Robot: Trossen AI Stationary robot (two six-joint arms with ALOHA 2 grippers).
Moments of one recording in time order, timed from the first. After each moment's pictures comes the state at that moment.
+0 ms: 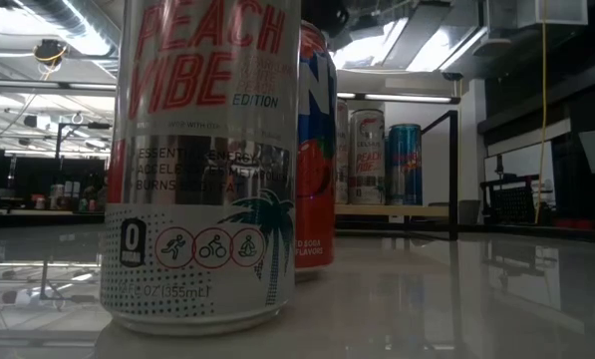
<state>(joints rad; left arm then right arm) -0.09 1.24 1.34 -1.04 -0.10 -0.02 0.09 1.65 1.47 -0.46 -0.21 -0.06</state>
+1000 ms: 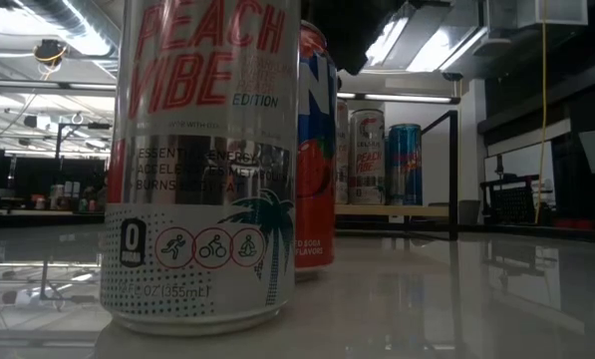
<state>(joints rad) -0.13 1.24 1.34 -1.04 -0.10 -0.05 0.09 1.83 1.47 -0.53 -0.12 -0.02</state>
